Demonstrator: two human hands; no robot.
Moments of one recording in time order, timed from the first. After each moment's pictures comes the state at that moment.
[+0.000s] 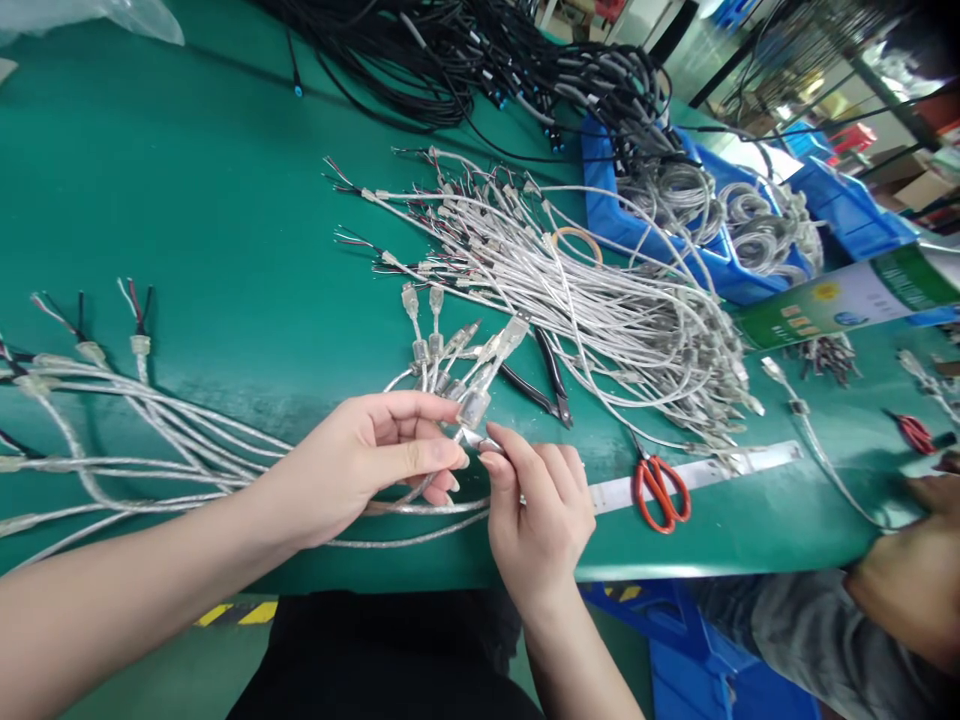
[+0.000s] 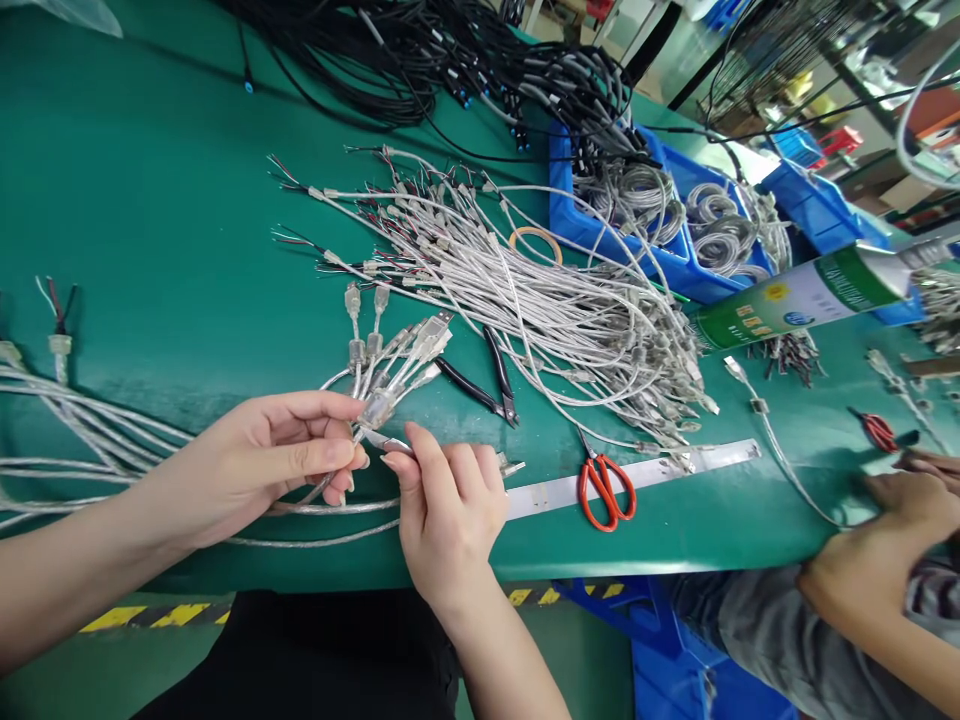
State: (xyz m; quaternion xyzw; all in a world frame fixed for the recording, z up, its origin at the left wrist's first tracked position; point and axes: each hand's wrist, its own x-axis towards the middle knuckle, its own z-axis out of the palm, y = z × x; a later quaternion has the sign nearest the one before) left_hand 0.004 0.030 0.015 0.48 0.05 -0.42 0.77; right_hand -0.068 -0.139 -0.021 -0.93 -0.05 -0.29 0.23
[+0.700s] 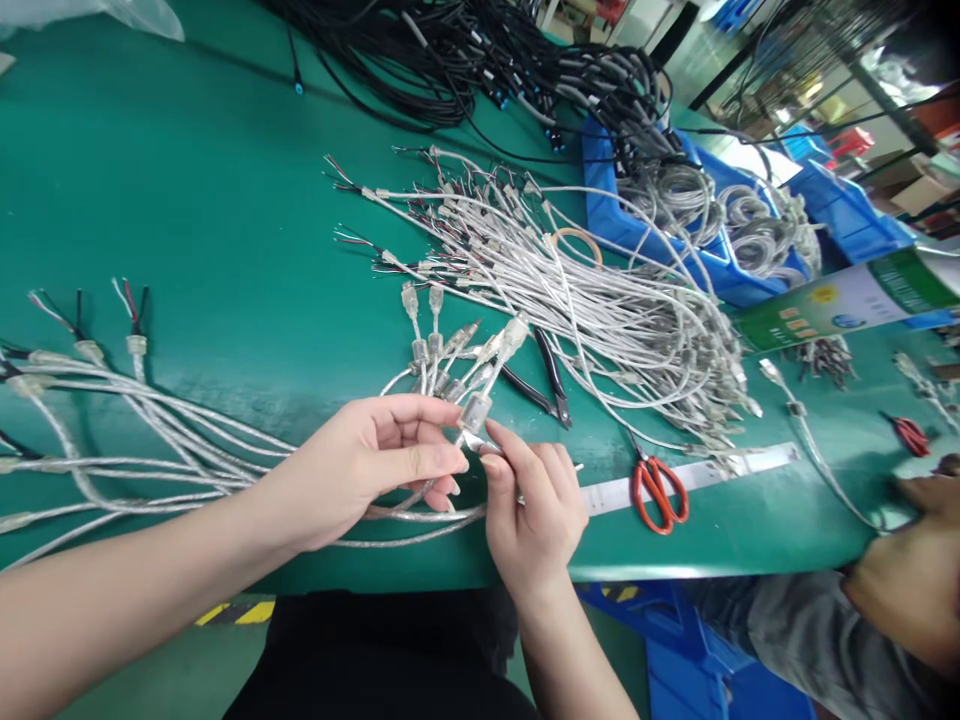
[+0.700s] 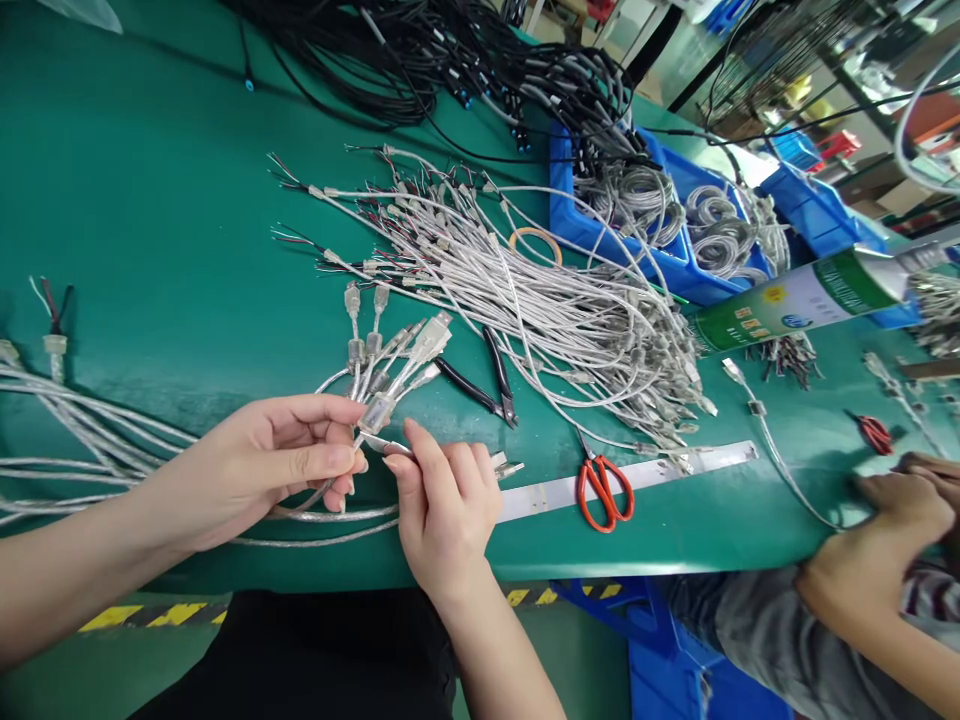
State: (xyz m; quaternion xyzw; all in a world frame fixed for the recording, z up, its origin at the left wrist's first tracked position) left_hand 0.005 0.029 0.012 0.47 0.04 -0.43 0.77; right_hand -0.066 -0.140 -0.025 -0.92 -0.07 -0.29 0.26
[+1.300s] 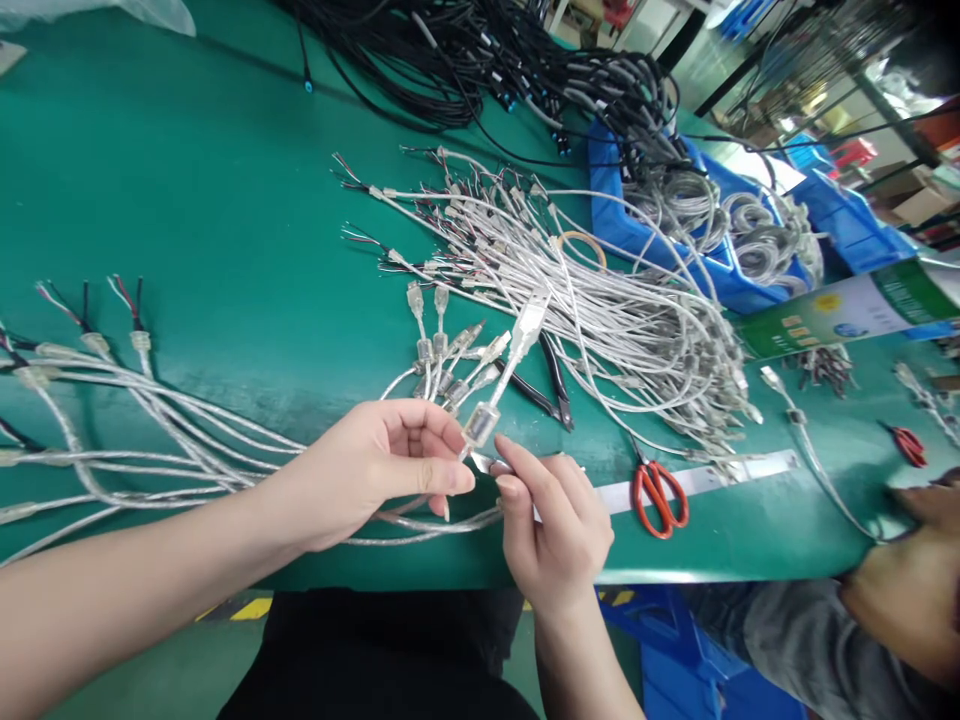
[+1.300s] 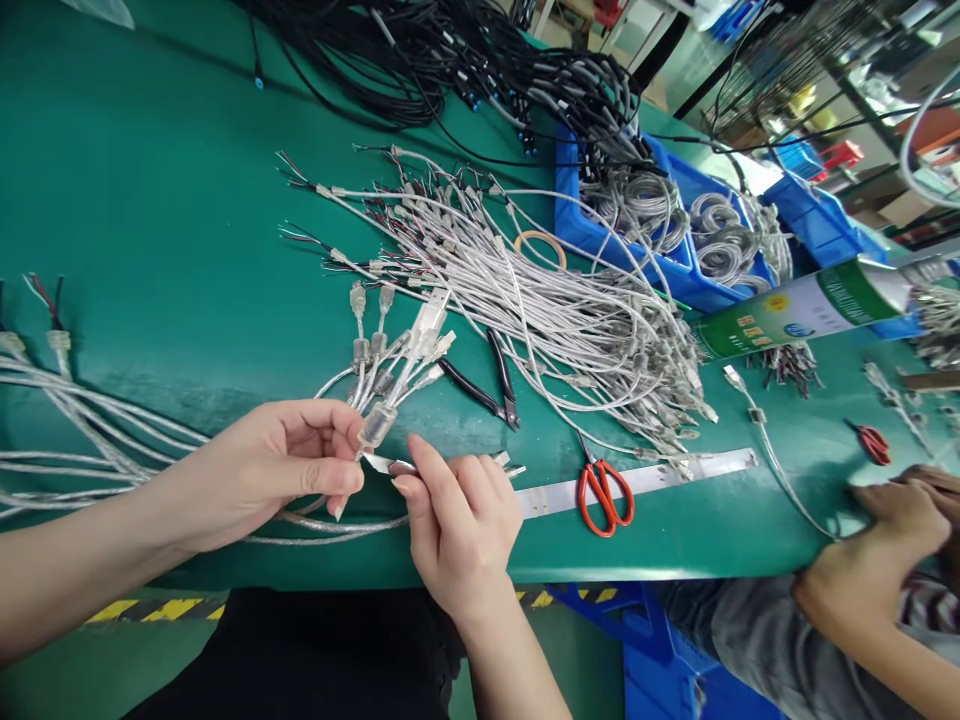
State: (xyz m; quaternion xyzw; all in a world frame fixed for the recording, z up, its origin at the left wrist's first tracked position) left_hand 0.006 0.028 0.013 0.50 0.04 -0.45 0.74; right_hand -0.076 -0.153 -0.016 -0.93 -0.11 -0.26 0.25
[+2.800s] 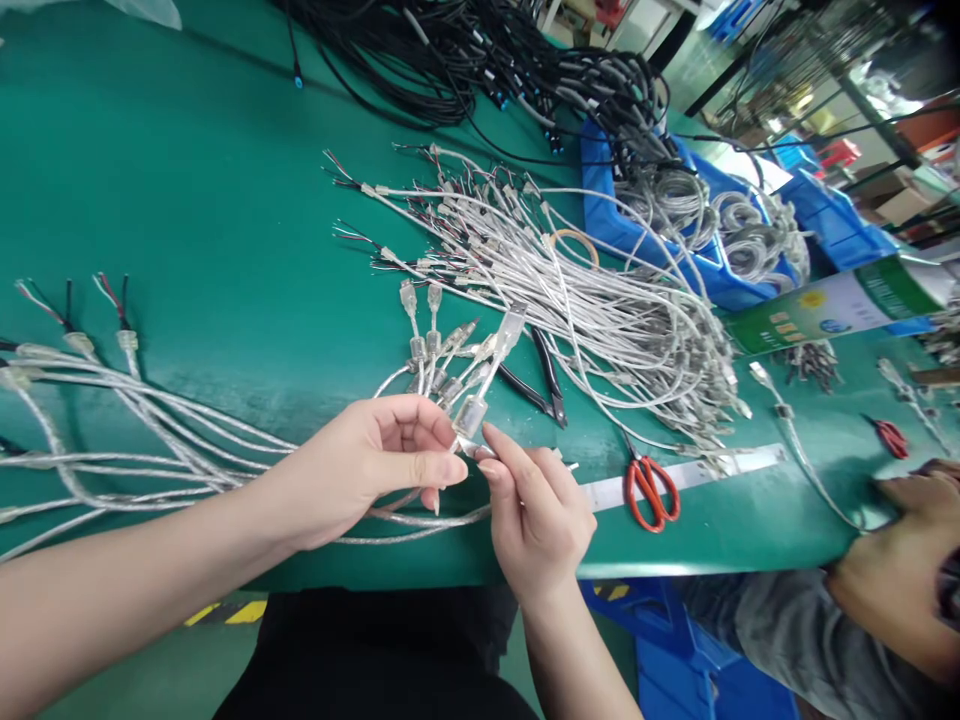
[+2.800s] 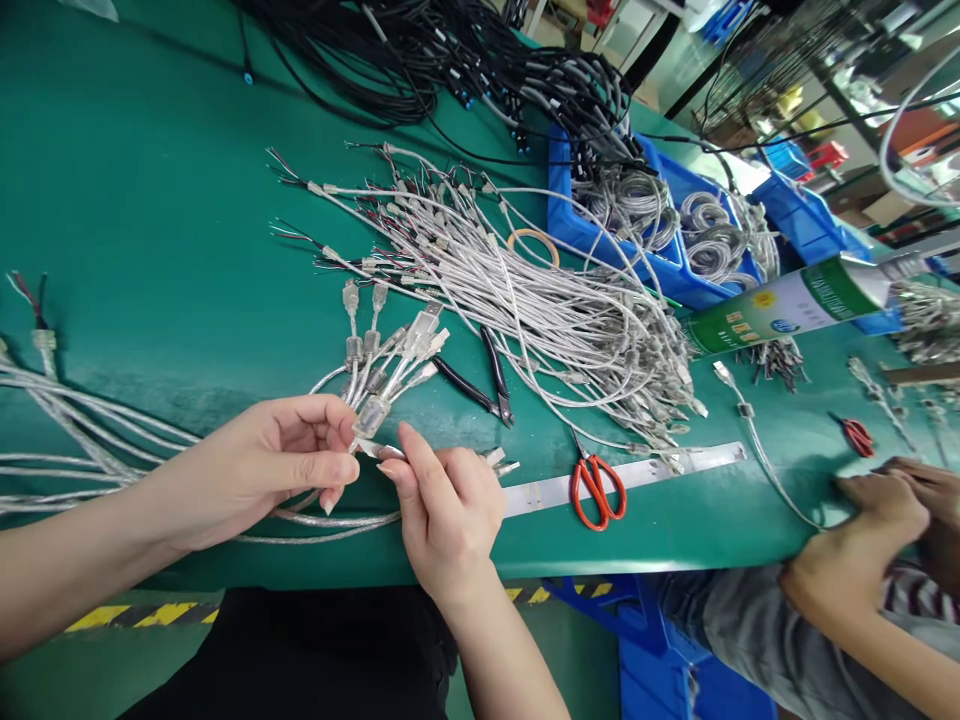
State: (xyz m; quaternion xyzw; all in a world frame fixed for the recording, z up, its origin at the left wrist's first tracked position) left_hand 0.005 0.027 0.011 0.50 0.02 -0.45 0.74; right_hand -0.072 -0.147 -0.025 -0.92 -0.09 -0.30 0.25
